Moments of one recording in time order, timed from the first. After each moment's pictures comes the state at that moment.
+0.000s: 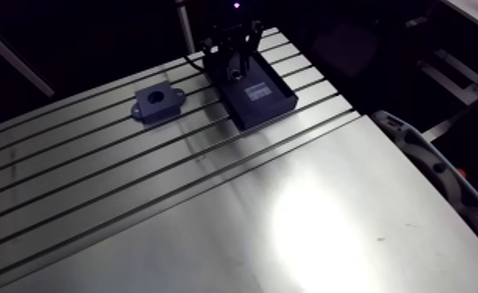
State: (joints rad) arm -0.50 -0.95 1.58 -2.12 -1.65 -2.09
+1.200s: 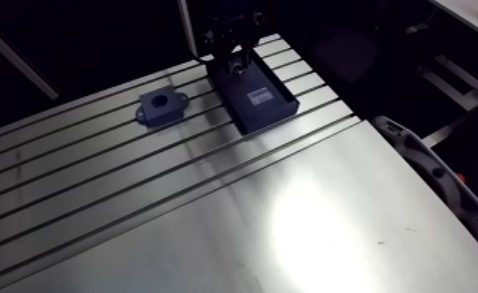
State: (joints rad) arm -0.49 -0.97 1.56 -2.10 -1.66 -2.09
